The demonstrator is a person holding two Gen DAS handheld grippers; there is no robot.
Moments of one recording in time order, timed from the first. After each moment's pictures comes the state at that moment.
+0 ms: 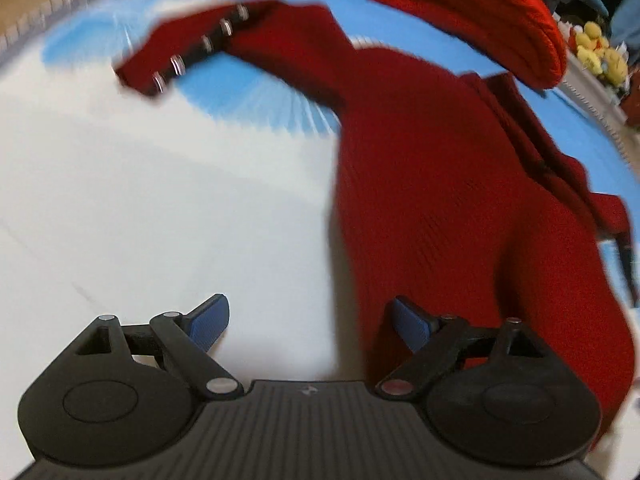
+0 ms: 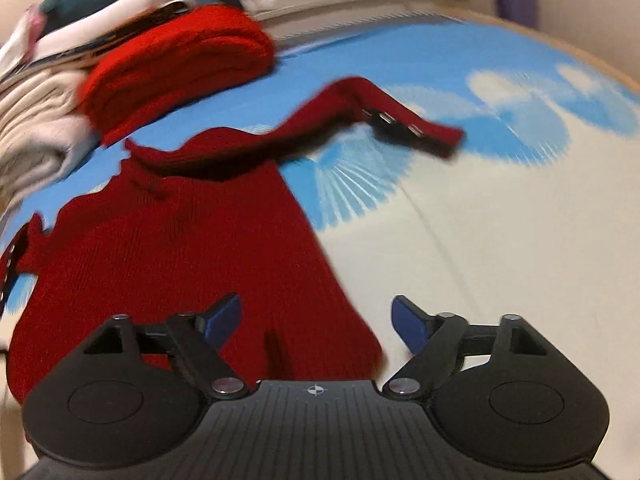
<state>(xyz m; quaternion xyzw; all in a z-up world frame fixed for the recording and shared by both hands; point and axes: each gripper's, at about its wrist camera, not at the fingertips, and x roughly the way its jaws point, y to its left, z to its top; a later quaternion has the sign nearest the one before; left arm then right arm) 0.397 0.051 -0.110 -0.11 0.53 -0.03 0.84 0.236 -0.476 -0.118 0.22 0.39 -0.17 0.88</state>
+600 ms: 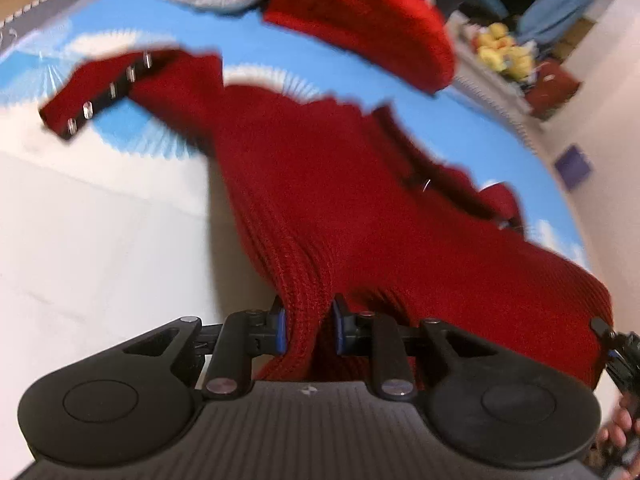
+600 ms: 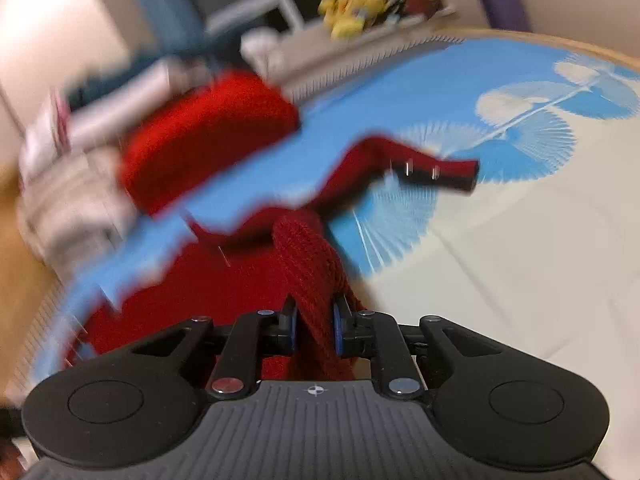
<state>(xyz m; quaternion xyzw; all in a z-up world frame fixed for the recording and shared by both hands) 0.335 0.058 -0.035 -0.13 0.48 -0.16 0.85 0.168 -0.450 -0.045 0.34 0.23 -0.12 0.91</state>
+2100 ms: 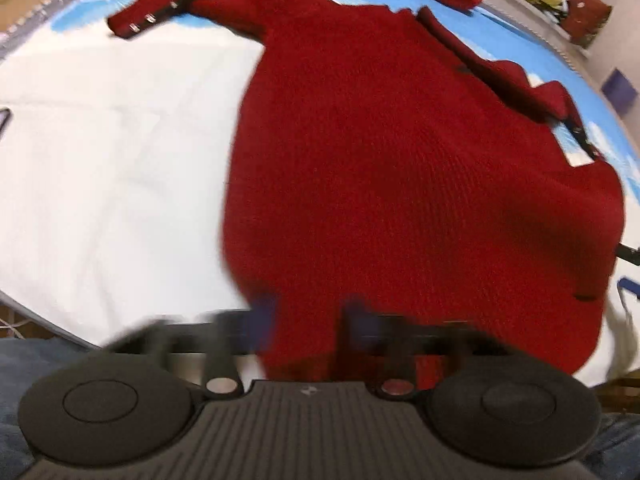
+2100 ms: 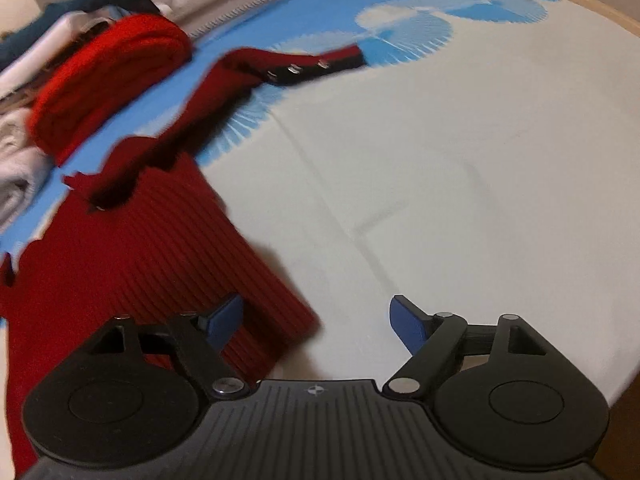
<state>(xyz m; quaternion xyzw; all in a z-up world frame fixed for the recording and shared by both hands) 0.201 0.051 -0.119 -0.03 0.53 -0.07 0.84 0.141 -0.478 -0.162 0.28 0.39 -0.17 0.86</state>
